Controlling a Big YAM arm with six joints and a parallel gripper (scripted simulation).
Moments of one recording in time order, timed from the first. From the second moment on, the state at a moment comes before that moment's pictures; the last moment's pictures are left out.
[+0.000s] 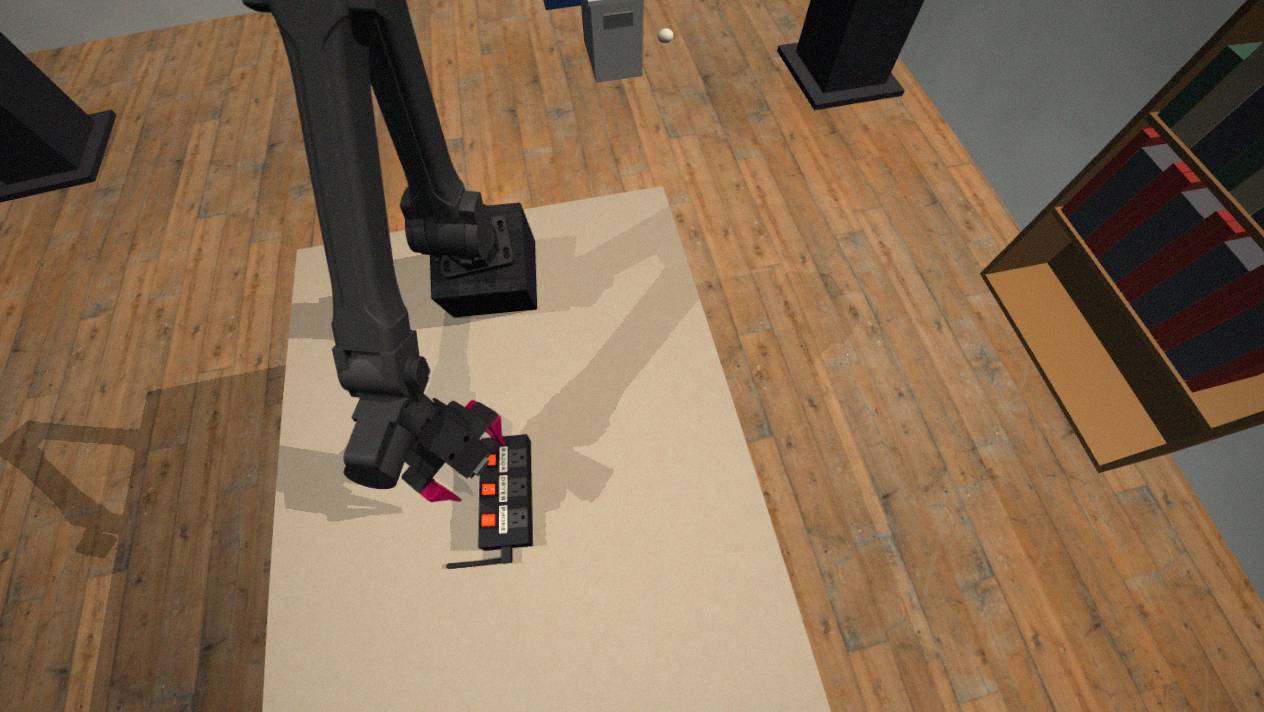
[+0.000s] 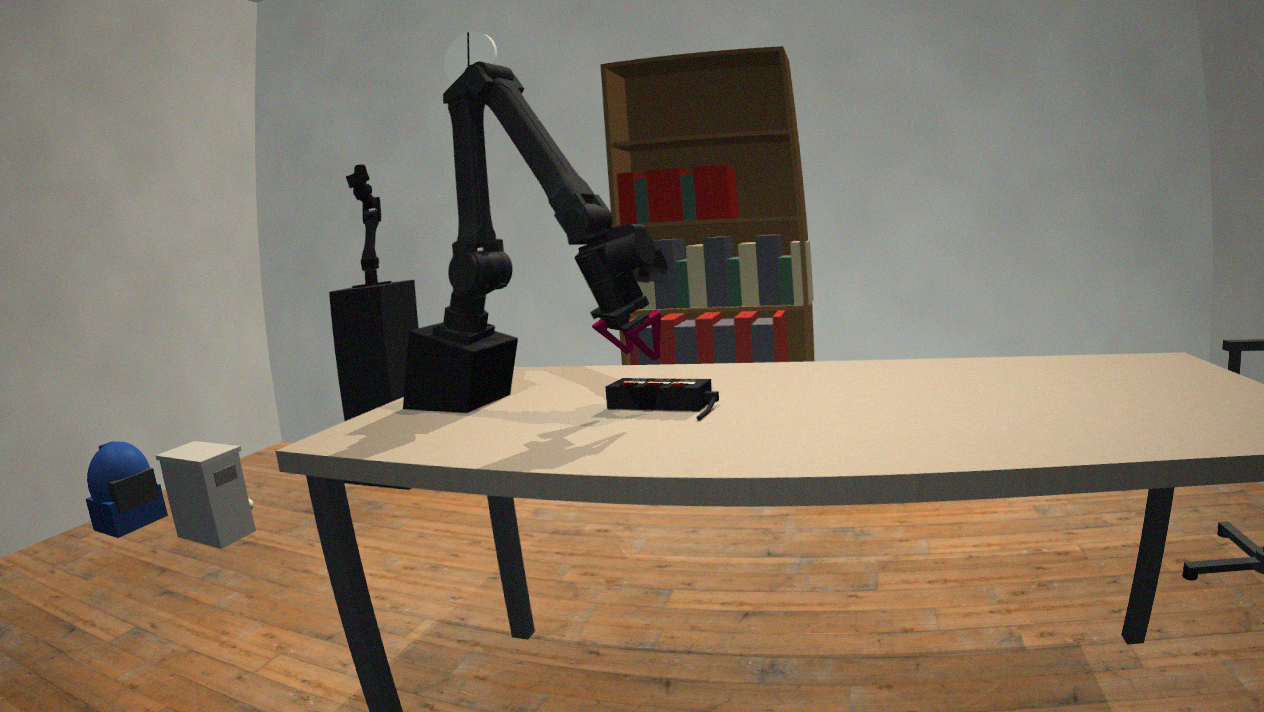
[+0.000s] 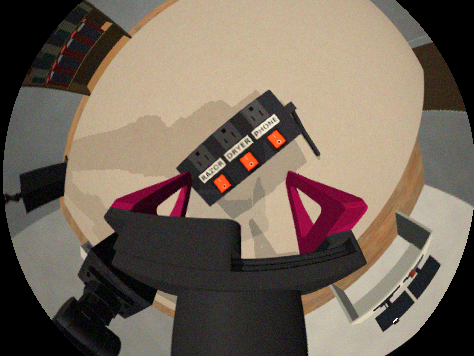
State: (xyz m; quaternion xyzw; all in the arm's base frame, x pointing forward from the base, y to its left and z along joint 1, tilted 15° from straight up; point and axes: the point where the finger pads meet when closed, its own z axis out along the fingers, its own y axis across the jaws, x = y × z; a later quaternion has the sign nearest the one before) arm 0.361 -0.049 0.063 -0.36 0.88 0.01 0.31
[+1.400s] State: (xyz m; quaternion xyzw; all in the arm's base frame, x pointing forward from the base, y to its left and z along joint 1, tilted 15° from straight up) arm 0.359 -0.050 0.062 -0.36 0.88 0.01 0.30
